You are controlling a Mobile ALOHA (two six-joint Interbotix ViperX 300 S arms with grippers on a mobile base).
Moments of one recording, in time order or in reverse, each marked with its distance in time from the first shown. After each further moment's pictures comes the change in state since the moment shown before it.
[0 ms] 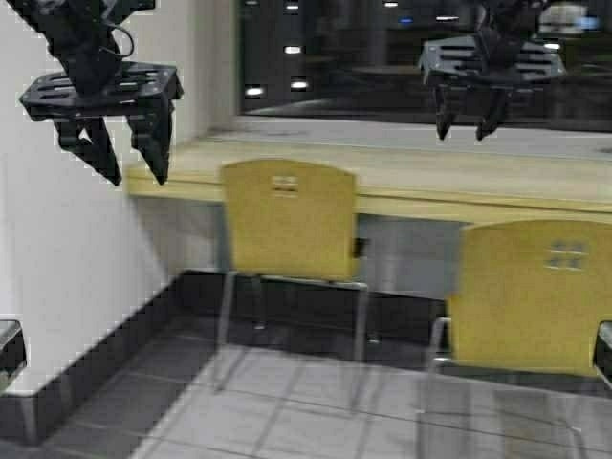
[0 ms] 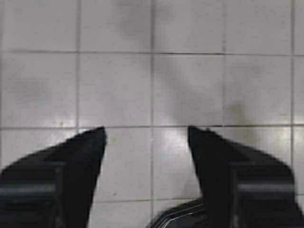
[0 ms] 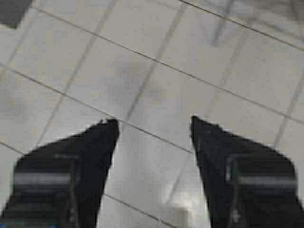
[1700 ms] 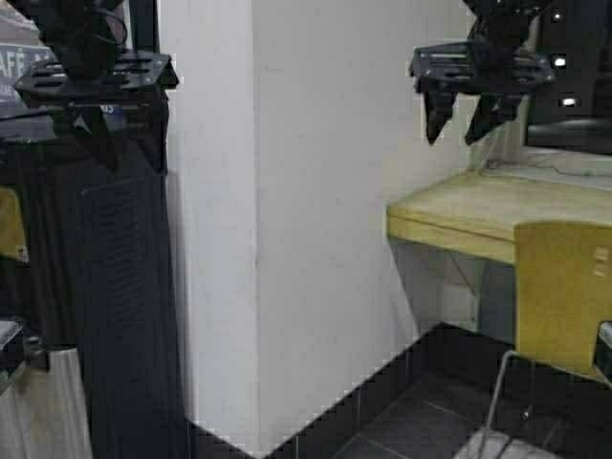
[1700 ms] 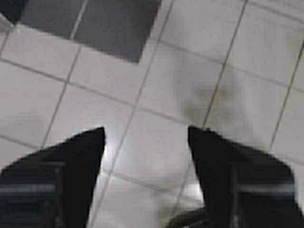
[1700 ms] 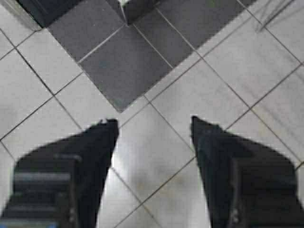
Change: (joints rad) left arm 0.003 -0.058 0.026 0.020 -0.011 0.023; right arm 0.031 -0.005 0.014 0.002 -0.029 0.000
